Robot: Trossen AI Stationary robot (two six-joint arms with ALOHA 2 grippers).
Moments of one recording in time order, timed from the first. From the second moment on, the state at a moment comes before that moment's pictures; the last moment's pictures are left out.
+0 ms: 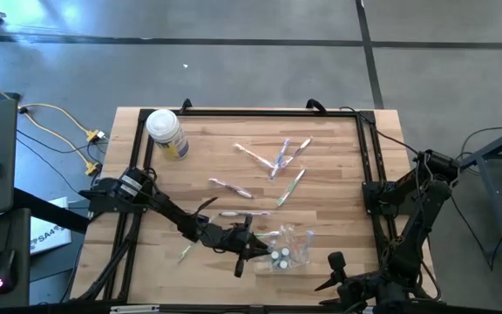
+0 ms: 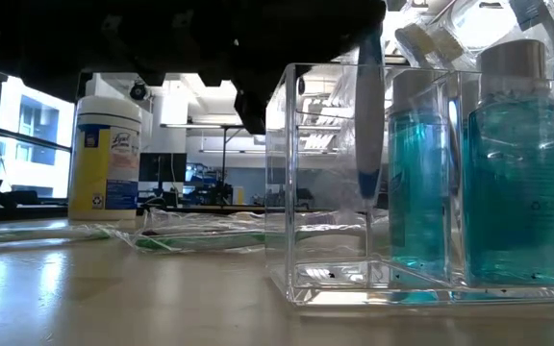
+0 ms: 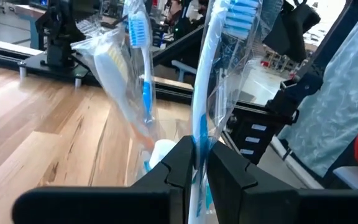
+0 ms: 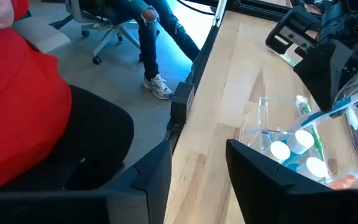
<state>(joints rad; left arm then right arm) -0.48 2.03 0.92 1.16 -0.30 -0.30 1.11 1.58 1.14 -0.29 0.68 0.47</state>
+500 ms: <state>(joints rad) -0.48 2.03 0.92 1.14 -0.25 -0.29 1.11 1.58 1.14 -0.29 0.68 0.47</state>
